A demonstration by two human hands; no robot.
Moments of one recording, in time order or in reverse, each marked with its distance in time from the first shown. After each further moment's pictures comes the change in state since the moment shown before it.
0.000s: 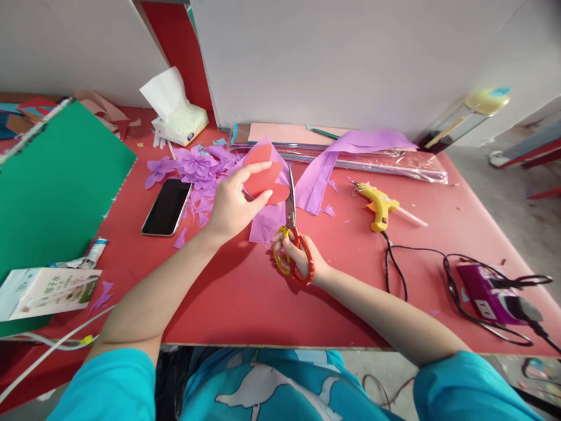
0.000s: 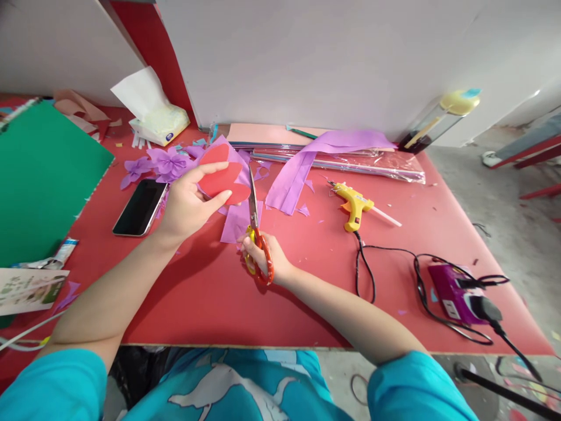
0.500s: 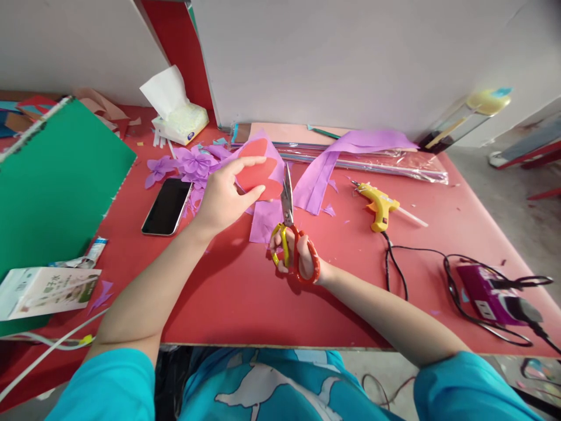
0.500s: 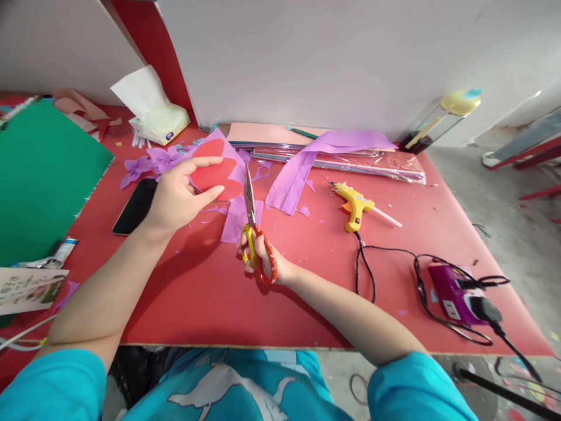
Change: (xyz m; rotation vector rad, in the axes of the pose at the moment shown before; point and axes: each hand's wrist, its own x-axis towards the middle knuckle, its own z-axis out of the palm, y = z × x) left_hand 0.008 0.000 -0.018 0.046 -0.086 0.009; right_hand 0.000 0.002 -0.006 0.127 -0.269 -0.032
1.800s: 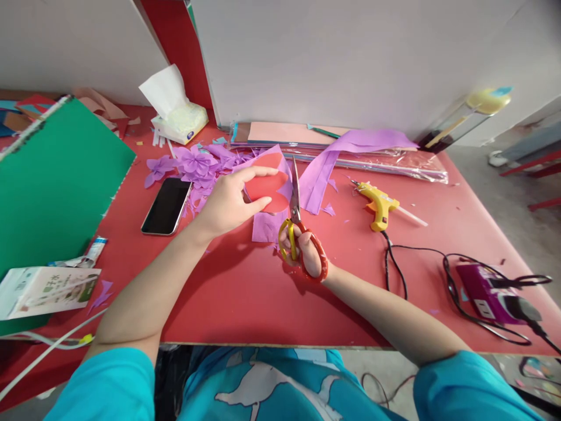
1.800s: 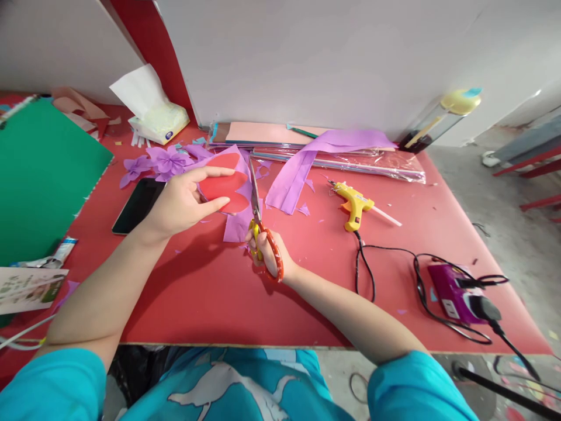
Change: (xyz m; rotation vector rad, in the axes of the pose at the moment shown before) left_hand -0.004 0.019 -0.004 -0.018 -0.163 -0.067; right_hand 0.000 -0.012 0.003 -0.179 0.229 -0.017
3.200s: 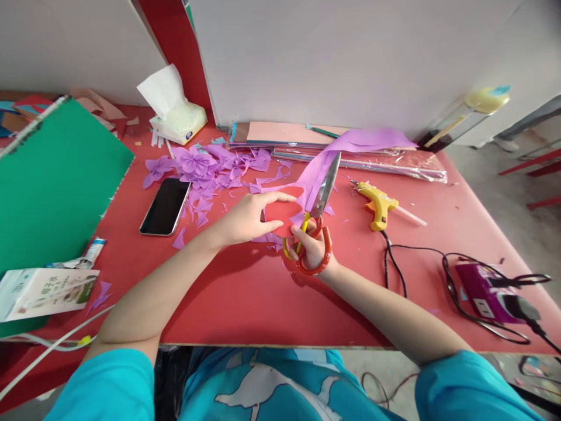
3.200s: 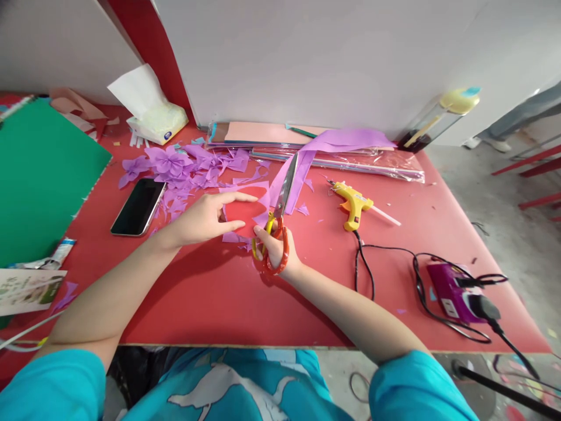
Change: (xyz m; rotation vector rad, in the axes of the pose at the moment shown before) left_hand -0.004 -0.007 0.018 -0.036 -0.387 0.051; right_hand 0.006 -0.004 -0.002 0.093 0.251 -0.053
